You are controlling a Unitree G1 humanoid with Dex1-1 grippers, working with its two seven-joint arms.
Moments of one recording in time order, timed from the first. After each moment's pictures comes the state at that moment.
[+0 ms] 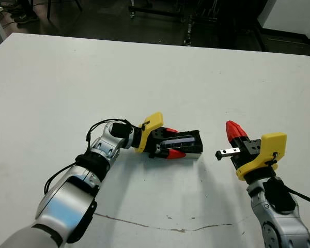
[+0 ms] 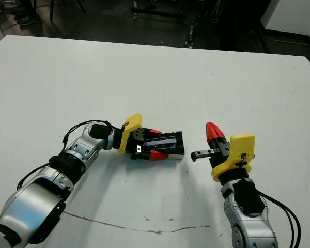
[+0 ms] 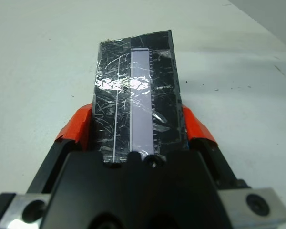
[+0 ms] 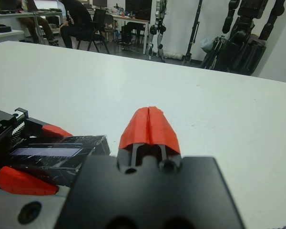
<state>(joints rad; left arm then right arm) -0.77 0.12 -0.37 0.94 -0.10 -0.16 -1.17 0.14 -0.18 -0.03 -0.52 0.15 0.35 0.14</state>
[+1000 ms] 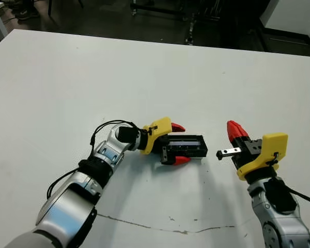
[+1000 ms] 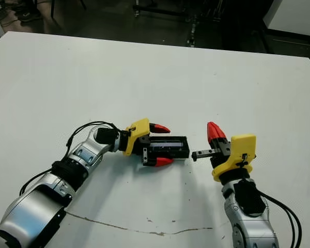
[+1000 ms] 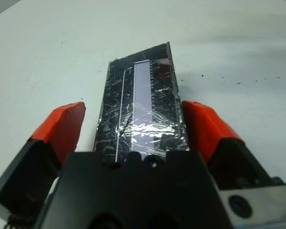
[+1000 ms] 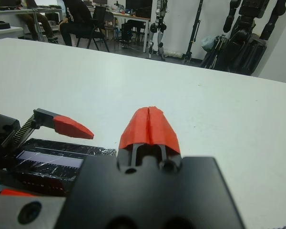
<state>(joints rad) -0.70 0.12 -0.41 0.79 -0.01 -0.17 -1.04 0.14 -0.18 -0.03 -0.52 0.15 0.35 0.14</state>
